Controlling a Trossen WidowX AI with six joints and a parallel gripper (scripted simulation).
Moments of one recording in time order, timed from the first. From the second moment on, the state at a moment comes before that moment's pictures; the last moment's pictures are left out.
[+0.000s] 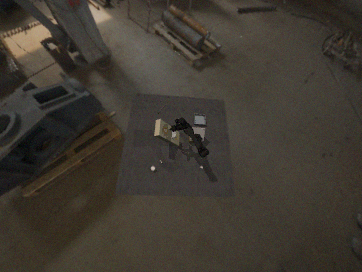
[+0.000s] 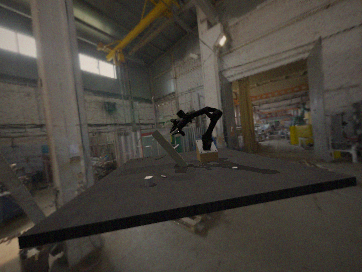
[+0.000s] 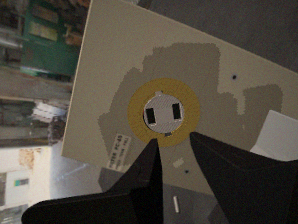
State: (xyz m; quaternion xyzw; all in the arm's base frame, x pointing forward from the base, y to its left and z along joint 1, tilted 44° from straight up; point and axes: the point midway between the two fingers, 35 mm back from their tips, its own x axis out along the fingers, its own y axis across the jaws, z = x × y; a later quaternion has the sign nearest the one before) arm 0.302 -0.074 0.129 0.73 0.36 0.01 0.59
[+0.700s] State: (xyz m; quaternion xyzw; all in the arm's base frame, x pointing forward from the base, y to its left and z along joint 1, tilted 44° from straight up) arm 0.325 -0.058 0.116 0.72 0.36 0.01 0.59
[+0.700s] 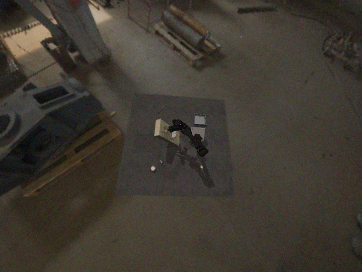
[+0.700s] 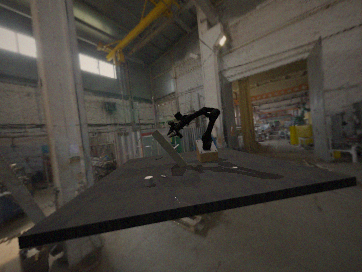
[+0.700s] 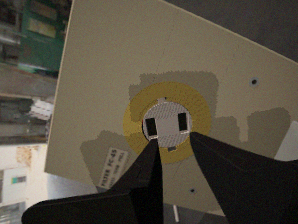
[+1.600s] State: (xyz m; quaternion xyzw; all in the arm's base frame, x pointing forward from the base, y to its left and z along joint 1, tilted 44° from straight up) arm 0.343 -0.043 0.107 0.72 0.36 0.01 0.59
